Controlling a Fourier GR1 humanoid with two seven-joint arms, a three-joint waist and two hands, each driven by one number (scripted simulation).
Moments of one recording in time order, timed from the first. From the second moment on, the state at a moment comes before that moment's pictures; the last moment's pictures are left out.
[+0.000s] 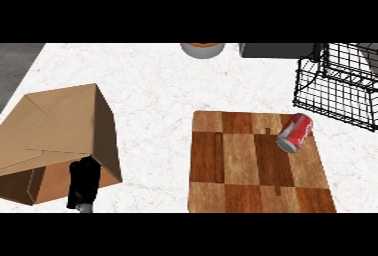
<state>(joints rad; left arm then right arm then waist) 0.07 0.09 -0.09 -1.44 -0.08 0.20 0.02 -0.34 -1.20 -0.51 -1.11 0.06 0.37 -0.04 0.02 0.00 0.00</state>
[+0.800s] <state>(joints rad) 0.05 0.09 -0.08 -1.43 -0.08 0.18 0.03 -0.75 -1.04 -0.19 -0.85 0.28 0.28 -0.05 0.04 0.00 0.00</state>
